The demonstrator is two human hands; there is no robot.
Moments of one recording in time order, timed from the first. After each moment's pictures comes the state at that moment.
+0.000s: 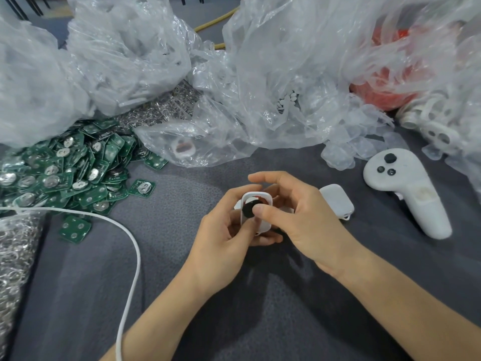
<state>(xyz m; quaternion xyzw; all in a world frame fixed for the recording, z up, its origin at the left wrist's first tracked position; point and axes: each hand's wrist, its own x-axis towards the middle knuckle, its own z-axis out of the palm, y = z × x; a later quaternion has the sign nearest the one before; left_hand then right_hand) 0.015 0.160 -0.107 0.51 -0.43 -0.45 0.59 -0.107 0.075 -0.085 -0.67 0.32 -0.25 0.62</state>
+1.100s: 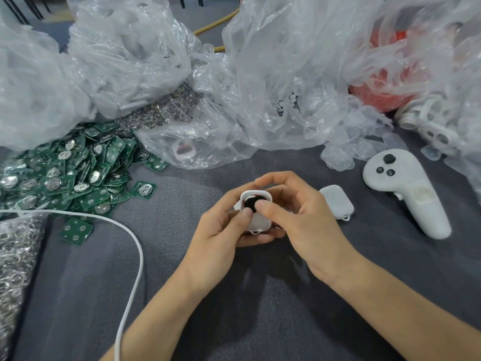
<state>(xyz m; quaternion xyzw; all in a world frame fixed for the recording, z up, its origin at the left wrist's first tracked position) 0.023 0.159 -0.108 0.47 -0.39 -0.51 0.61 -0.102 0.086 -0.087 -0.61 0.33 -0.33 0.65</state>
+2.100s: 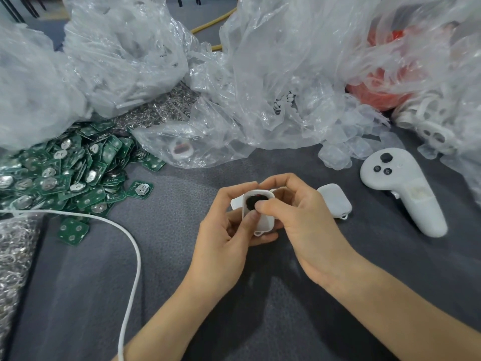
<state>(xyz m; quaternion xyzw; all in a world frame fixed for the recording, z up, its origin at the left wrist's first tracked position) 0.005 0.161 -0.108 0.50 -0.40 -0.43 0.63 -0.100 0.089 -0.080 -0.52 0.39 -0.31 0.69</state>
